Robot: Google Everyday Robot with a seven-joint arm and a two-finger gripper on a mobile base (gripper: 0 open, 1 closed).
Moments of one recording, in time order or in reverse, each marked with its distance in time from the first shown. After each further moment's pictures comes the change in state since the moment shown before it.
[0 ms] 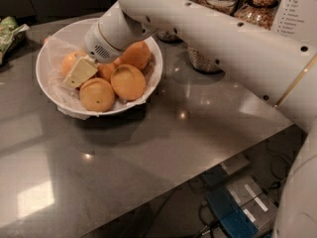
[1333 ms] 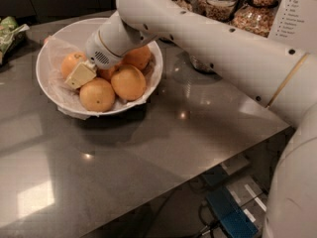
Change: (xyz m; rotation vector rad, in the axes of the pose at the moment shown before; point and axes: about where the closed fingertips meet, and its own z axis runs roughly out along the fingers) arm 0.013 -0.002 0.018 -0.021 0.003 0.045
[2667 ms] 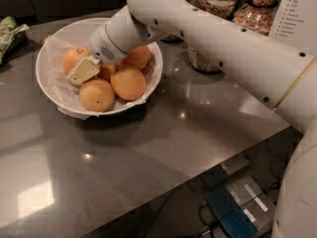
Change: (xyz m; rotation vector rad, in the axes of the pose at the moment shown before) arm -0.008 -0.001 -0.021 -0.017 -0.072 -0.023
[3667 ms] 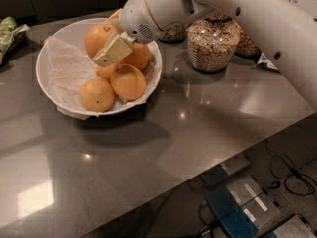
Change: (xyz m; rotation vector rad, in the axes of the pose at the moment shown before) arm -0.014 -0.005 -0.103 0.066 -0.074 -0.181
